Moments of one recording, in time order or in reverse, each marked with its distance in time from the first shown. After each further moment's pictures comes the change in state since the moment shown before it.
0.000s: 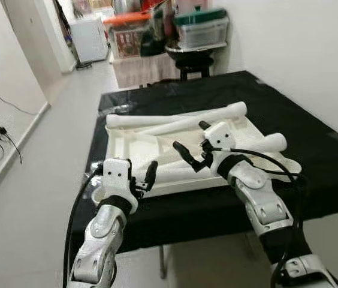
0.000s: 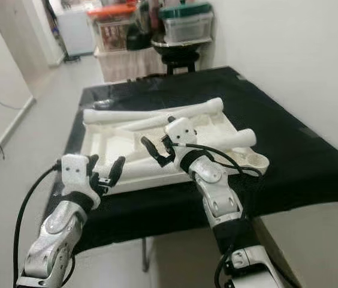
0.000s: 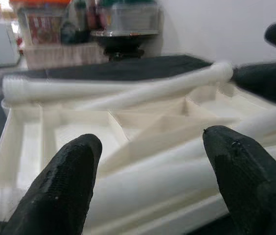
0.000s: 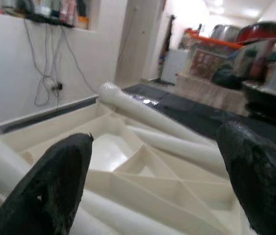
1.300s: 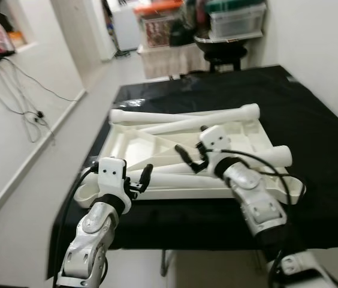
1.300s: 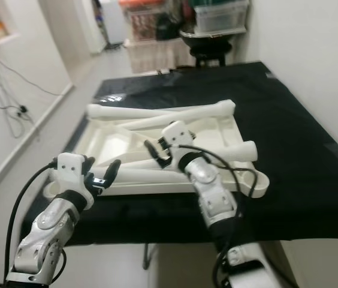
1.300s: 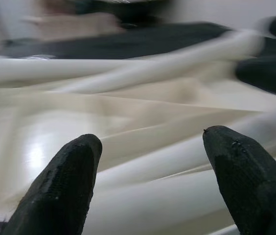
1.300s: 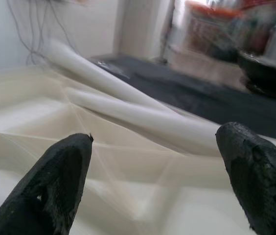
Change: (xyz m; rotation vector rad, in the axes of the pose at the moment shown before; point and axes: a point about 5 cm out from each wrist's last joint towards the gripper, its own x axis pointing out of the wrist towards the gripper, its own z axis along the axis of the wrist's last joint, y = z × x) left arm 0.006 -0.025 -0.002 -0.012 0.059 -0.185; right arm -0.021 -0.044 -0.021 -0.073 0.153 -0.159
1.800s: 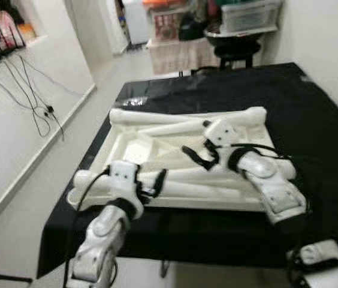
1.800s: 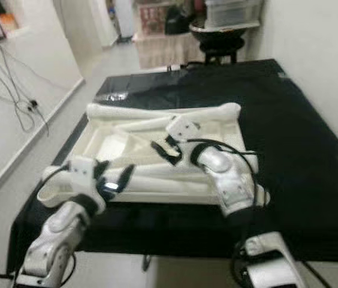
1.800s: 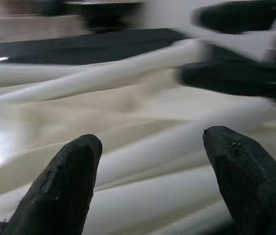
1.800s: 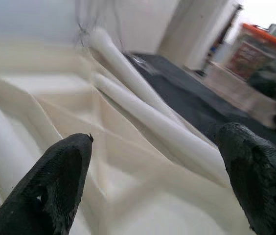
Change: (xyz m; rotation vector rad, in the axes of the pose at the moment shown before) left arm -0.007 -0.014 -0.005 -0.058 0.015 -0.114; right arm -0.003 -0.007 0.016 -0.236 0.041 0.223
